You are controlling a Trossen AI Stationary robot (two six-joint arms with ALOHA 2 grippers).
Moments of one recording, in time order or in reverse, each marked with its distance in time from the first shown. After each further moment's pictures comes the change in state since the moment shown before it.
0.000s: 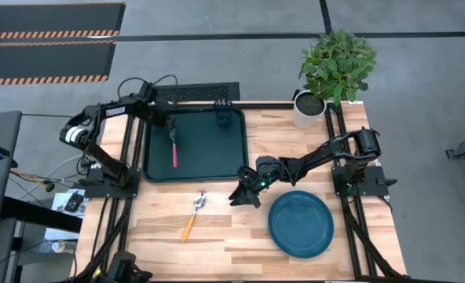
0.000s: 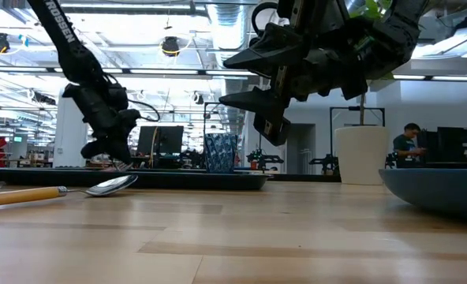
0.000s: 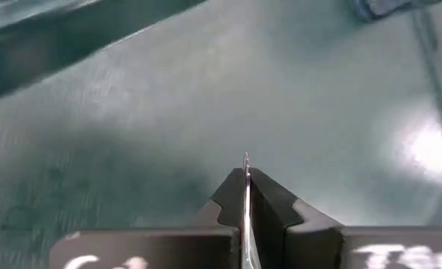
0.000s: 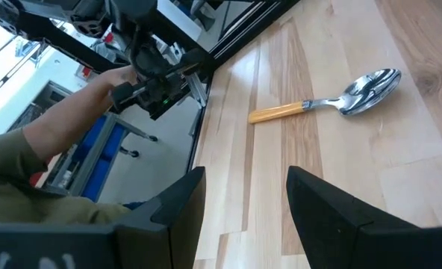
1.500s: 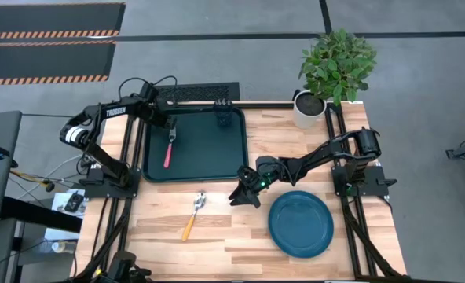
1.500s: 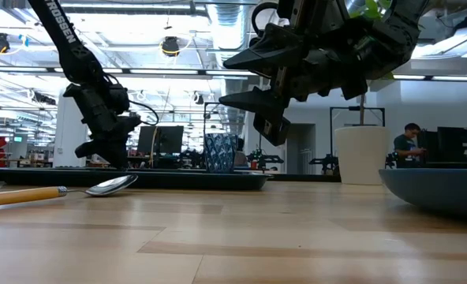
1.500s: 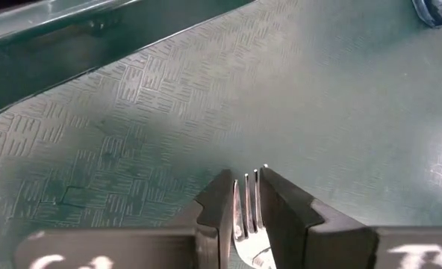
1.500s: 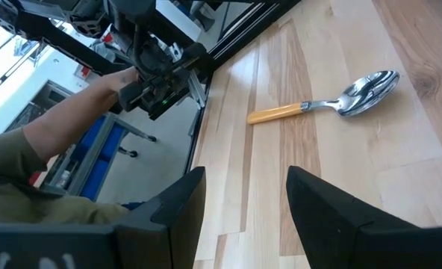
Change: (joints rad) left arm -0.005 0.003 -0.002 0.010 -0.129 -0.065; right arm -0.001 0.000 0.000 0.000 0.002 -0.007
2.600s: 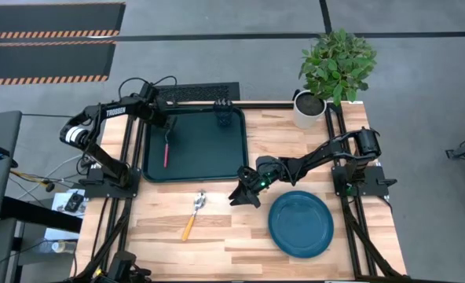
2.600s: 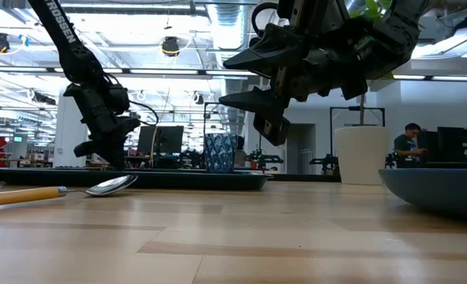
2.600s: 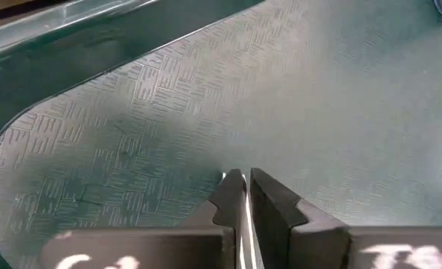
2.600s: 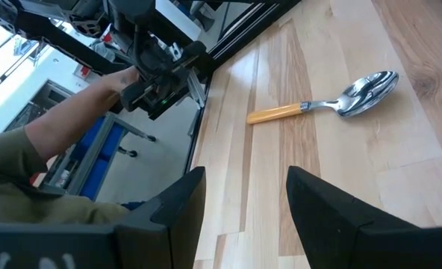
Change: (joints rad) left arm -0.001 0.000 0.001 -0.005 -0.039 0.015; right arm 0.000 0.000 0.000 -0.001 0.000 -0.003
